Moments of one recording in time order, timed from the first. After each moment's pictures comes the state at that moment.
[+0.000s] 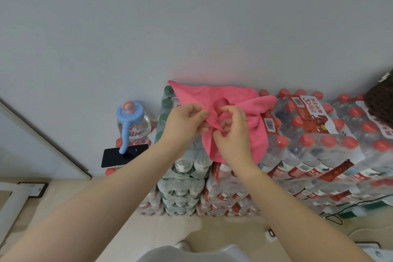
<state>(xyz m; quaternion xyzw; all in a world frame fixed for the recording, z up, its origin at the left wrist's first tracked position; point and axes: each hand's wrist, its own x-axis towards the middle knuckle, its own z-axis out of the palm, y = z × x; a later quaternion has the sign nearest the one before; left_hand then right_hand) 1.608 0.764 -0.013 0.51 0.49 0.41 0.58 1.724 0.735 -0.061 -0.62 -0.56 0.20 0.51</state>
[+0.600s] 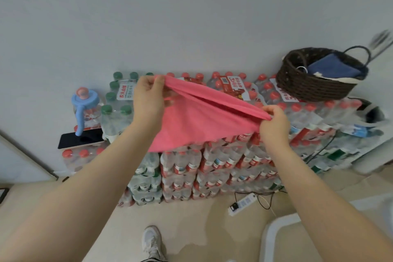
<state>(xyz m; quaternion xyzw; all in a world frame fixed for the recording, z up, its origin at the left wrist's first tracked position) 1.706 0.635 0.035 0.45 0.48 0.57 0.49 1.931 0.559 -0.019 -0.79 -0.36 0.12 0.47</state>
